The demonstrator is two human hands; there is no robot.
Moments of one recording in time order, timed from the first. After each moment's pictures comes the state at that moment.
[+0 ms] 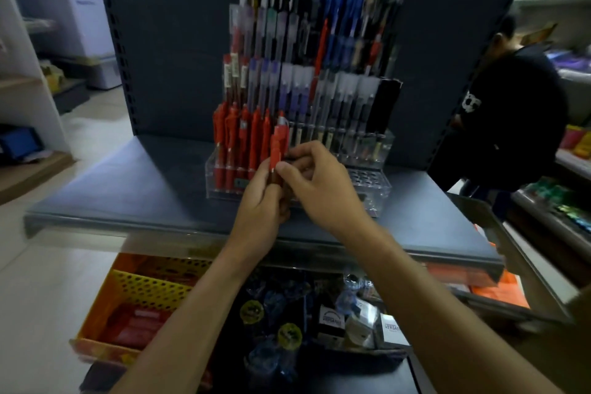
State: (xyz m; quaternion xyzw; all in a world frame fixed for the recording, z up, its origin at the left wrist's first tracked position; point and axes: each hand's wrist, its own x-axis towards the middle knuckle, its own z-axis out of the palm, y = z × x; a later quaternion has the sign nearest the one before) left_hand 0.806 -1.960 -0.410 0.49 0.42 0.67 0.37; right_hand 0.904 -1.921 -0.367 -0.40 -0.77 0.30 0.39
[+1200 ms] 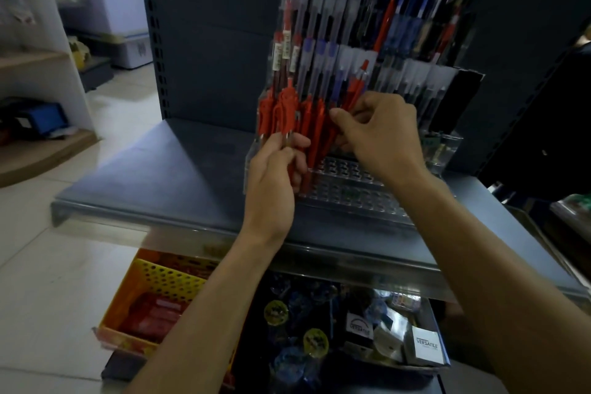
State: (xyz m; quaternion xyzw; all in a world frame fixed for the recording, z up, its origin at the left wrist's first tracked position) left_hand 0.764 -1.946 -0.396 0.42 0.43 0.74 0.31; right_hand 0.872 -1.865 -0.333 -0.46 -0.76 0.15 0.43
